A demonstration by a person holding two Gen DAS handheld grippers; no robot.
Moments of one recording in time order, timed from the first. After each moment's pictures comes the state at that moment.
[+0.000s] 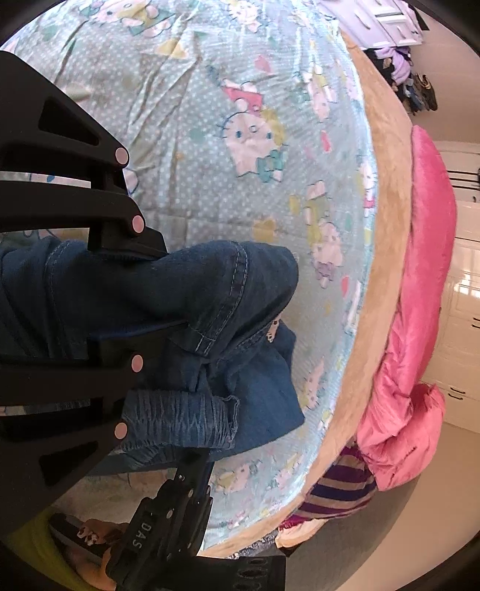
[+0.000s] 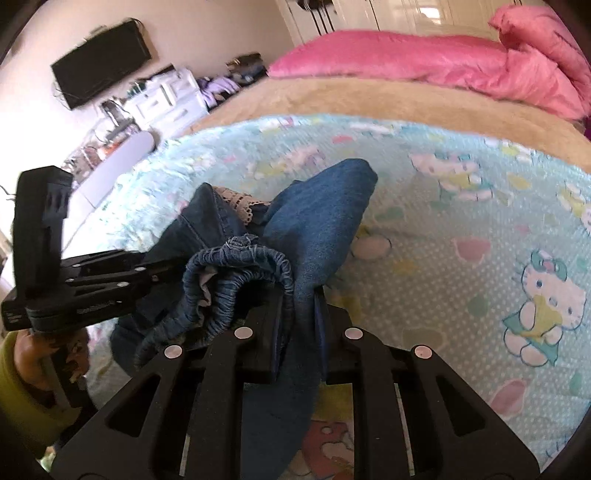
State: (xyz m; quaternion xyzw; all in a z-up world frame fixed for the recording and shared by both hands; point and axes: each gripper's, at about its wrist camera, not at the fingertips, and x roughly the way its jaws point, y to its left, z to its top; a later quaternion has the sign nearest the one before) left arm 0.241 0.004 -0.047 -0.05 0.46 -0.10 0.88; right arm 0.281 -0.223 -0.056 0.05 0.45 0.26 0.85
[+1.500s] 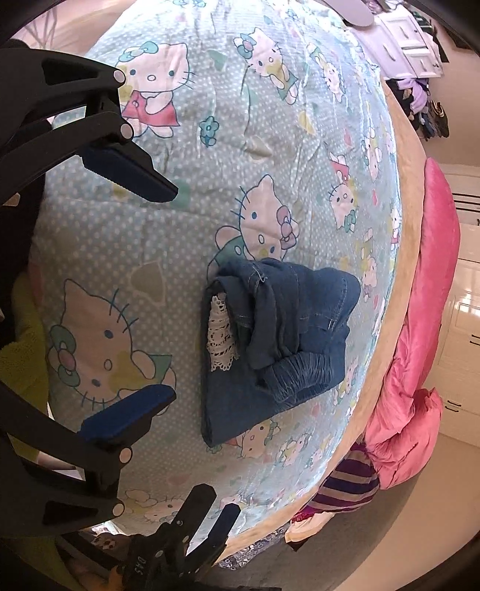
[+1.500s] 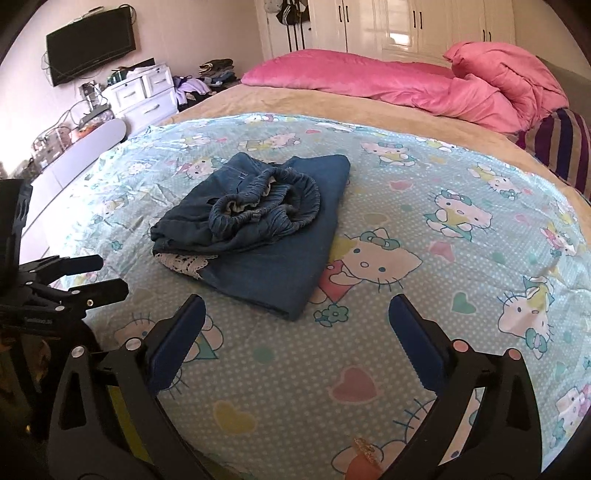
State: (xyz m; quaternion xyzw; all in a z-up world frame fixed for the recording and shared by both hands) left arm 0.073 0.031 -0.038 -0.06 0.46 -0.08 0.88; right arm 0.118 -0.238 -0.018 -0.01 0.40 0.18 0.90
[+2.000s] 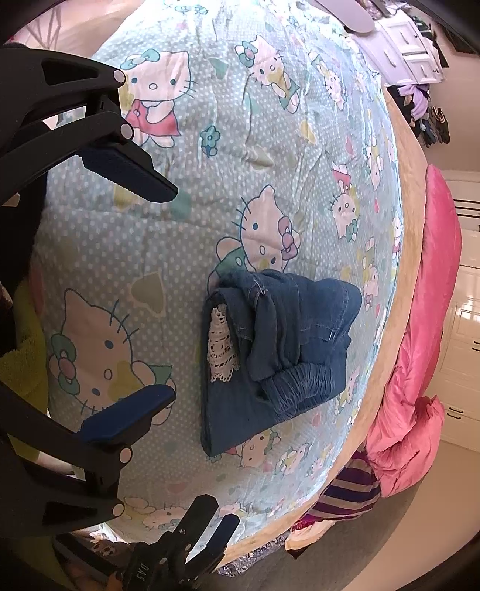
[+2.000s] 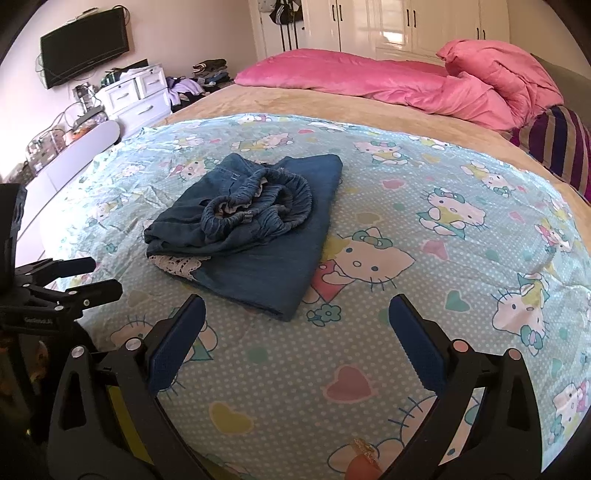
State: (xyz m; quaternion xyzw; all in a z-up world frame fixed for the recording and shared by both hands) left arm 0.076 0.033 -0.038 -0.06 0.46 -0.06 0.88; right arm 0.120 -0.241 -0.016 -0.01 0.40 0.16 0.90
